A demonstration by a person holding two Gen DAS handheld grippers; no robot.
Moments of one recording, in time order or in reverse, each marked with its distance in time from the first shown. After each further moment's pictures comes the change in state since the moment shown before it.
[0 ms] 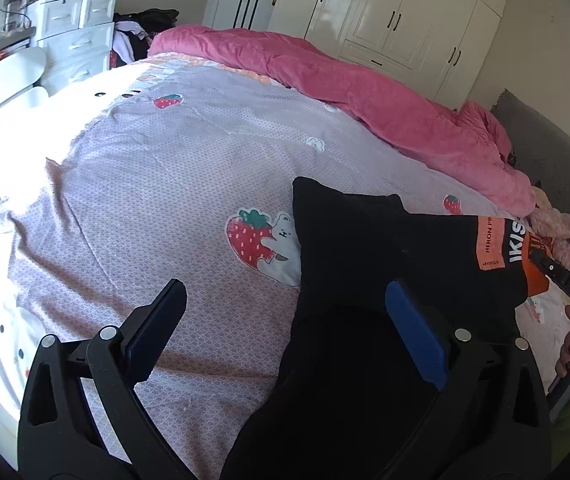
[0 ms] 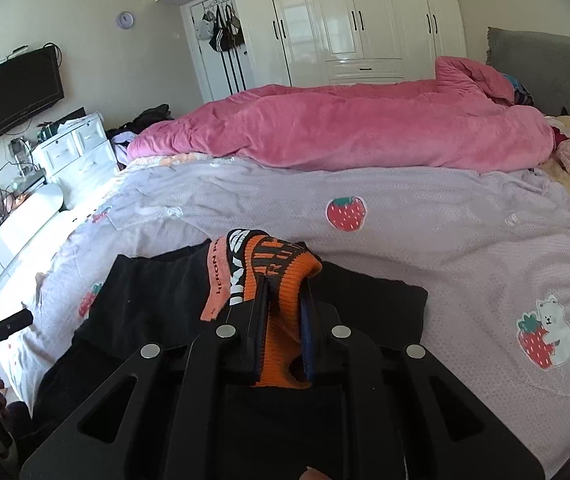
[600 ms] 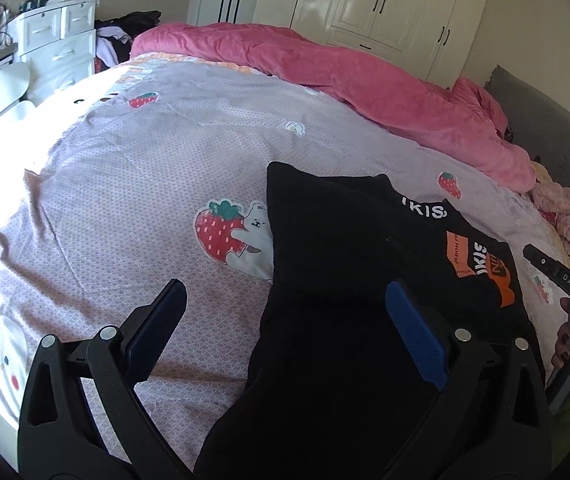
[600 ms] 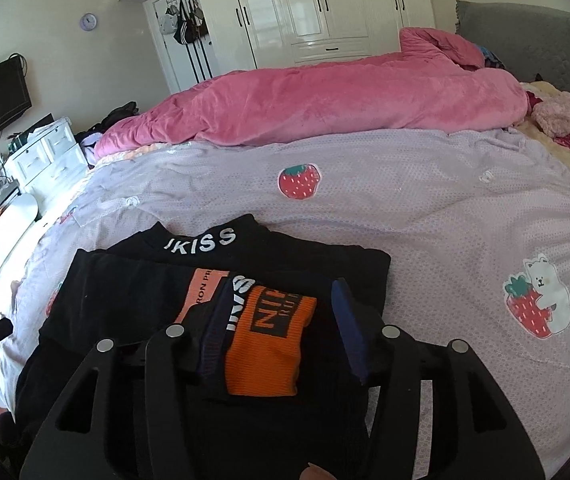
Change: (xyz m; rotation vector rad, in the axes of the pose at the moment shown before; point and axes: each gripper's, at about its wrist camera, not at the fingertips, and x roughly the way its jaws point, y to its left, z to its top) left arm 0.019 -0.027 -0.001 0.072 0.027 0.009; right arm 0.015 -0.038 -0.023 0.098 0.053 -0.072
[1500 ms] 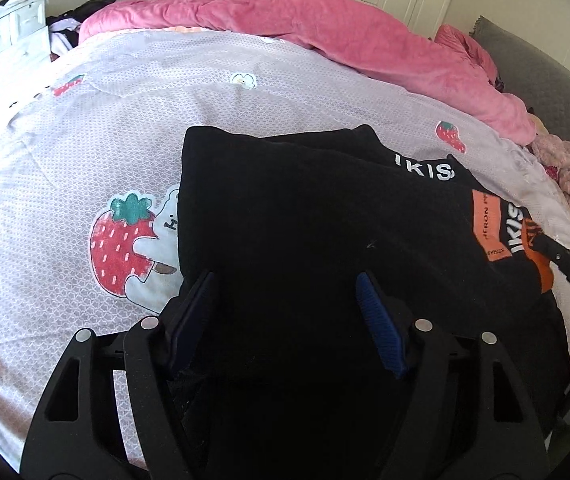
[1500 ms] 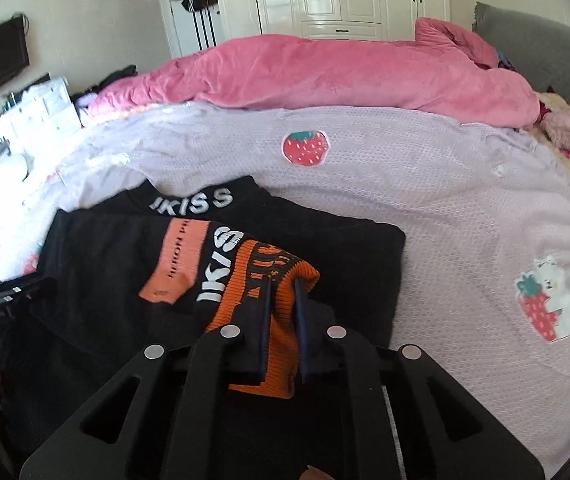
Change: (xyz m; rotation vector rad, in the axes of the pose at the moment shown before) left arm 0.087 -0.035 0.004 0.101 0.139 -0.040; right arm 0.030 0.017 -0.012 -0.120 0.099 -0.079
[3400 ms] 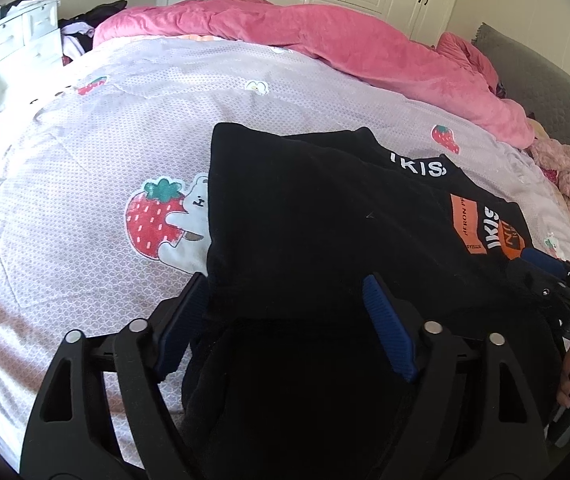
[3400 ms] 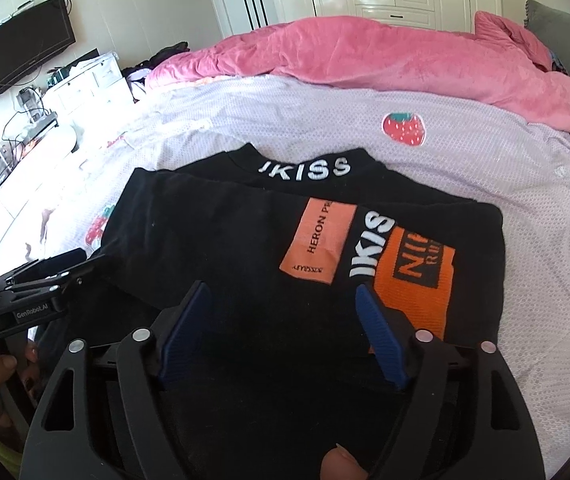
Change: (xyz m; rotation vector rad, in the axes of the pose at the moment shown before) left arm -0.031 0.001 -0.017 -0.013 -0.030 0.025; right arm -0.017 0.069 -0.012 -0.053 0.056 0.206
